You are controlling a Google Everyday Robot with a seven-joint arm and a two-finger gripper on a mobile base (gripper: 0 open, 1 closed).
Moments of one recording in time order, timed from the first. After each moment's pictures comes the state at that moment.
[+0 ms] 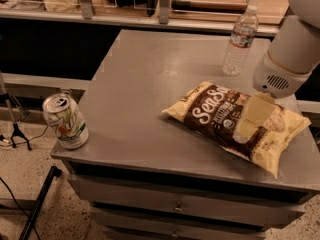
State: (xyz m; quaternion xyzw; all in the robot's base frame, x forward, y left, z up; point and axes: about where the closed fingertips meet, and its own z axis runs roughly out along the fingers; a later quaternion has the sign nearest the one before) arm 0.474 -0.203 0.874 -0.50 0.86 0.04 0.09
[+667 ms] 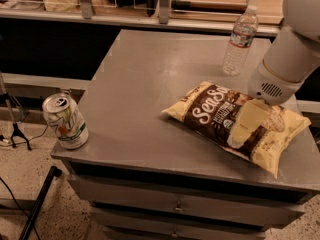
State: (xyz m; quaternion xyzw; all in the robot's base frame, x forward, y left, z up) arm 0.471 -0.196 0.855 -0.49 0.87 0.06 0.08
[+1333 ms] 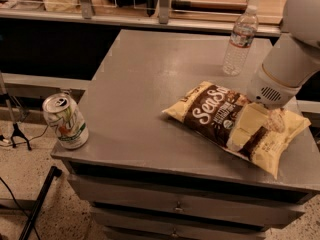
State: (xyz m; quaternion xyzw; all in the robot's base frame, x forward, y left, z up) arm 0.471 -0.194 0.842 -0.50 0.86 0.08 0.09
